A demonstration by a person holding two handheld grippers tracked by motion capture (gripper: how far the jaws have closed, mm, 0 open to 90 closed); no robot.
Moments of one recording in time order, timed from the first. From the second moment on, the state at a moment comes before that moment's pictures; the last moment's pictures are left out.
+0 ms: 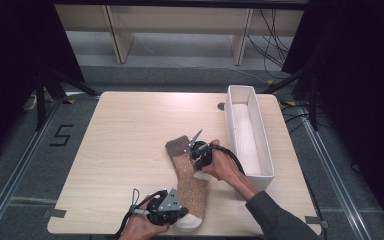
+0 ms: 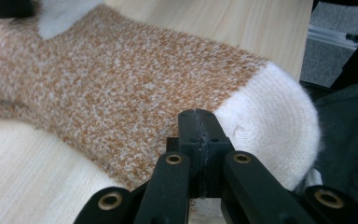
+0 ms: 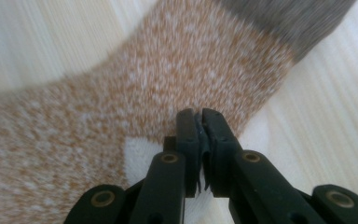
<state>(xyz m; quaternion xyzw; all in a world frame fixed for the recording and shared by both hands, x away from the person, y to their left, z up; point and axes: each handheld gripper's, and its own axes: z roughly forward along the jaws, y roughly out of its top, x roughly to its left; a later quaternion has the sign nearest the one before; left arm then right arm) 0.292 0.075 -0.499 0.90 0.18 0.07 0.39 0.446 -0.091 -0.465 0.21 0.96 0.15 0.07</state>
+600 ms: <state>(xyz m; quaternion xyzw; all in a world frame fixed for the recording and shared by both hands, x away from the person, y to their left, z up) 0.296 0.117 -0.495 0.91 0.20 0.10 0.35 0.423 -0.092 -0.467 0.19 0.97 0.16 0.06</state>
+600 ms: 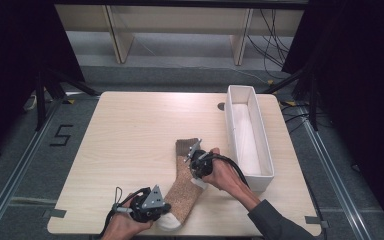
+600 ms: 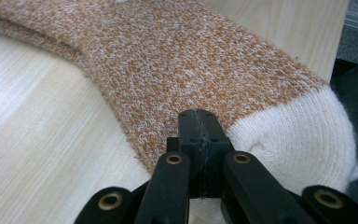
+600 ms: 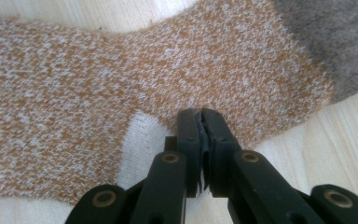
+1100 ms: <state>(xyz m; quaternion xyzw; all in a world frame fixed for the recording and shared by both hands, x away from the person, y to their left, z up) 0.301 0.142 -0.494 0.91 0.22 0.12 0.34 0.406 -0.095 -0.472 0.19 0.96 0.21 0.05</state>
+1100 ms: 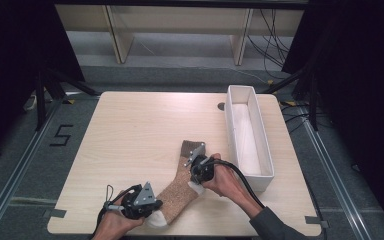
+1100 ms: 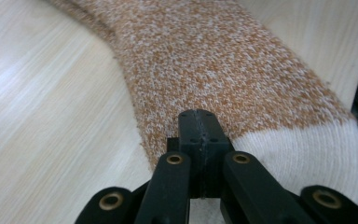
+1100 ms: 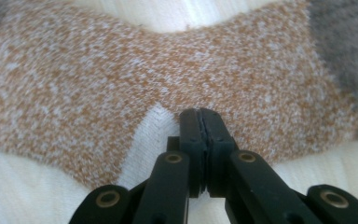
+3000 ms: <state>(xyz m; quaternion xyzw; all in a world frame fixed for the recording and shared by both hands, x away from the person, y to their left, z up) 0.269 0.179 -0.489 0.87 0.26 0.16 0.38 0.433 -0.089 -0.469 0.27 0.92 0.26 0.13</state>
